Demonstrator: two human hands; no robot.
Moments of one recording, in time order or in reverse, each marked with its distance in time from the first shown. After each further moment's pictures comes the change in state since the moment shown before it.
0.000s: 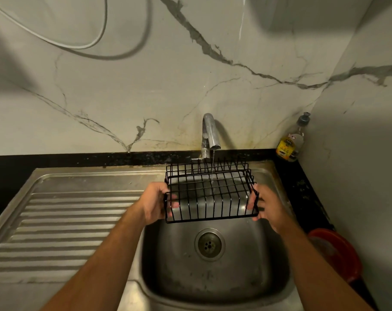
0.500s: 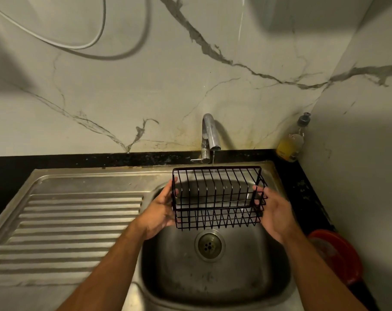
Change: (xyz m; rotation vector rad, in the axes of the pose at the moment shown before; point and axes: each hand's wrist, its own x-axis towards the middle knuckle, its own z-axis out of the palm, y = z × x) left_hand 0.005 -0.032 0.003 0.022 -0.184 0.205; right_hand -0.003 0.021 -0.006 0.371 -0.081 -0.005
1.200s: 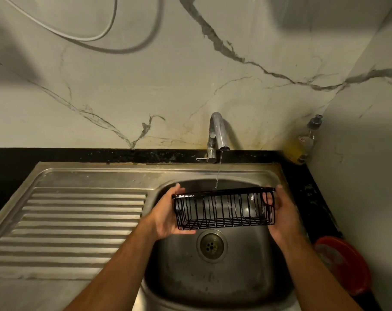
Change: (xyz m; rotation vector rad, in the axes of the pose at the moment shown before) left_hand 0.013 -0.005 0.005 -0.249 0.078 -0.324; right_hand 0.006 -0.002 0.011 0.285 0.144 -0.060
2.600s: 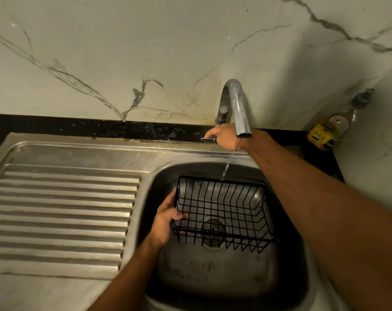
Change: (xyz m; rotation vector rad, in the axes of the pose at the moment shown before) left_hand 0.057 -0.071 -0.033 0.034 0.230 0.368; right_hand 0.178 0.007 0.167 -1.690 -0.701 -0.089
